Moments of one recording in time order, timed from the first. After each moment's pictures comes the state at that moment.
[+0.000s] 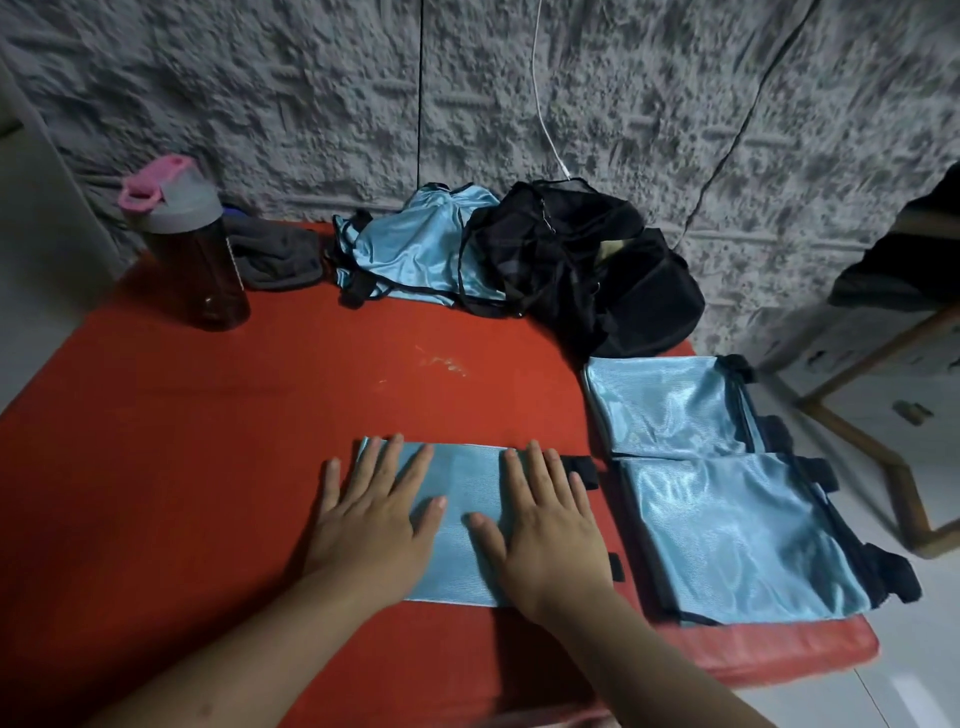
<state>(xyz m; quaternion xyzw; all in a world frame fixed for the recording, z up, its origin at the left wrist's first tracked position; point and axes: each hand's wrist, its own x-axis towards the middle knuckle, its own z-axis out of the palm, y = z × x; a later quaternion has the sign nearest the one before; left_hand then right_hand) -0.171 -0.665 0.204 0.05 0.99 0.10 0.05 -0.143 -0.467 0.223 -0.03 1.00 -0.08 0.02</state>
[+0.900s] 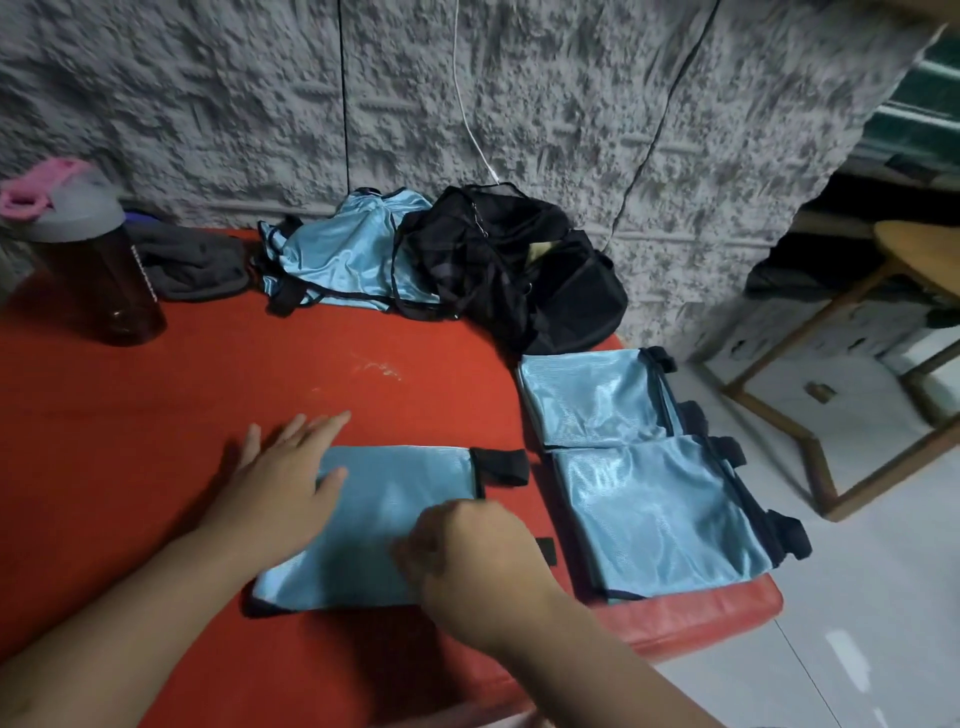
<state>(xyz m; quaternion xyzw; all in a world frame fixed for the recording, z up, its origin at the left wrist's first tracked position) -0.213 -0.692 0.239 0.11 0.97 0.21 0.03 -0.115 -0.485 0.297 -0.10 0.98 -0.16 0.03</state>
